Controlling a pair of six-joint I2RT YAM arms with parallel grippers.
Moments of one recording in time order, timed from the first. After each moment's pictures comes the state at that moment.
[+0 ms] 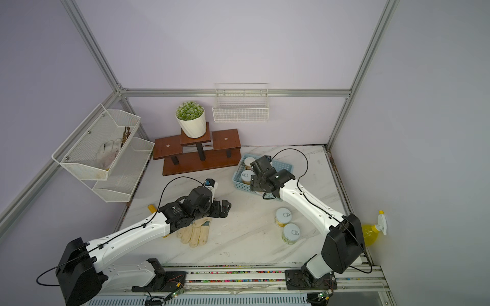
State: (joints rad) left arm -0.78 1.23 0.88 -0.40 -0.13 -0.58; right arm 0.55 1.55 1.40 -0.80 0.27 0.56
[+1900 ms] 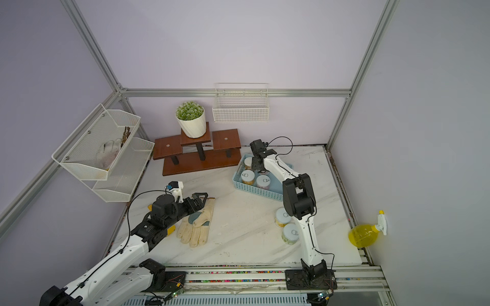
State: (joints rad) left arm -0.39 0.87 0.50 -0.08 0.09 -0.76; right arm 0.37 2.28 1.98 -0.73 0.31 0.46
